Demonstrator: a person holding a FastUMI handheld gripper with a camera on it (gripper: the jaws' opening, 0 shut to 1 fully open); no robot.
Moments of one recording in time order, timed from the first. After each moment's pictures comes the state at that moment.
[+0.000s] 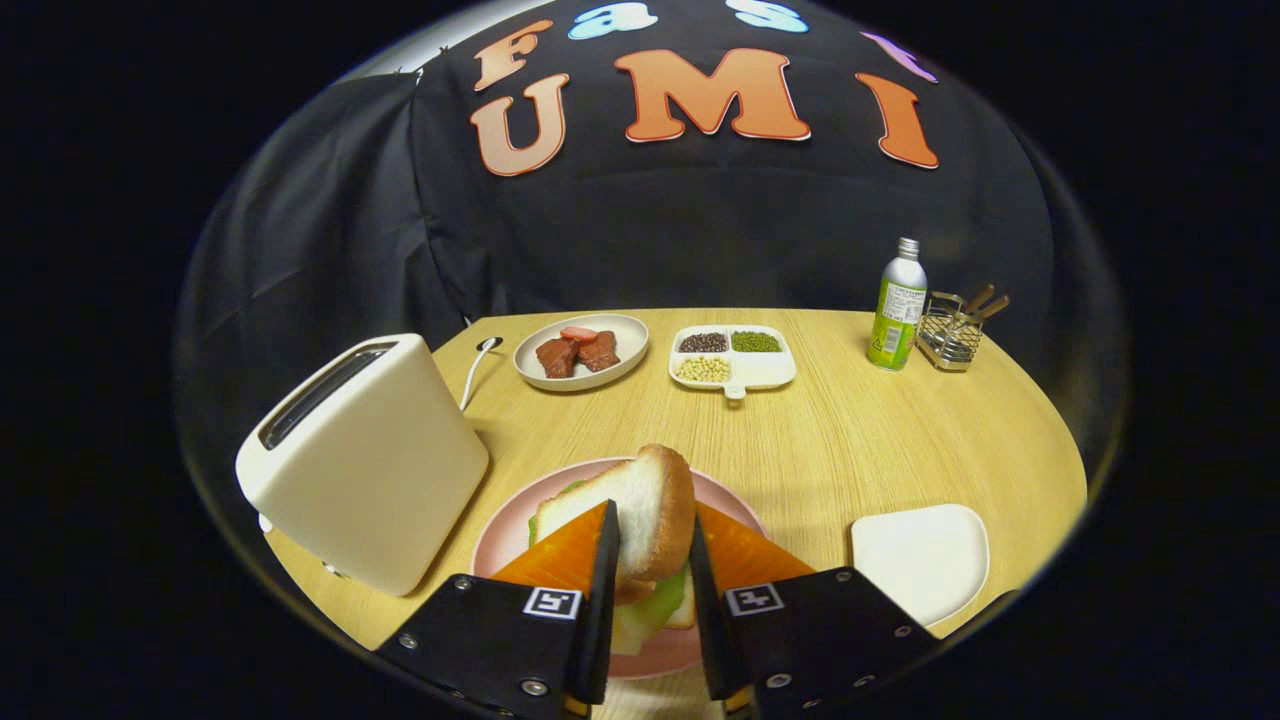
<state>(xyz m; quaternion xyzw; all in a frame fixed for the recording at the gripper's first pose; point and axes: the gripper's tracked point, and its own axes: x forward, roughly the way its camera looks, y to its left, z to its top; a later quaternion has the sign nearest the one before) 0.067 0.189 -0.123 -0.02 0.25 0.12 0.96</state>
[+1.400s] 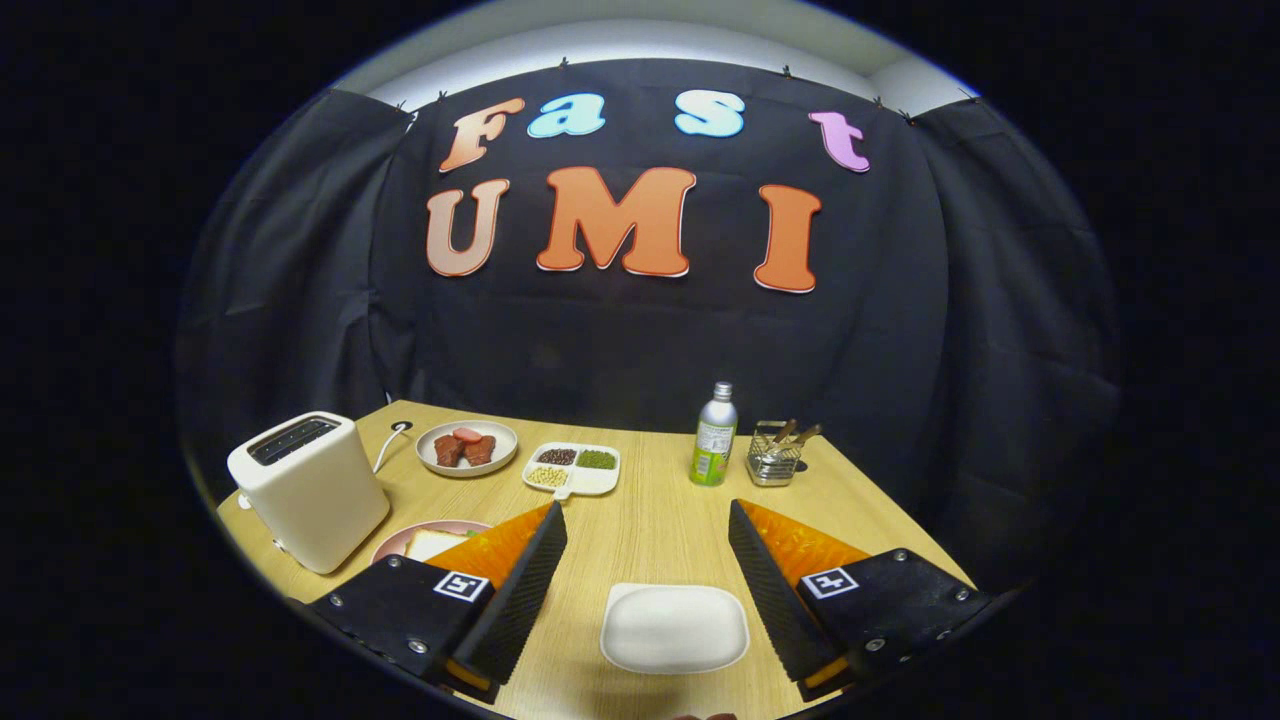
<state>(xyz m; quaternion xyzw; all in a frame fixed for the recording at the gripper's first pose) 0.015 0.014 0.023 -0.04 0.06 0.01 1.00</state>
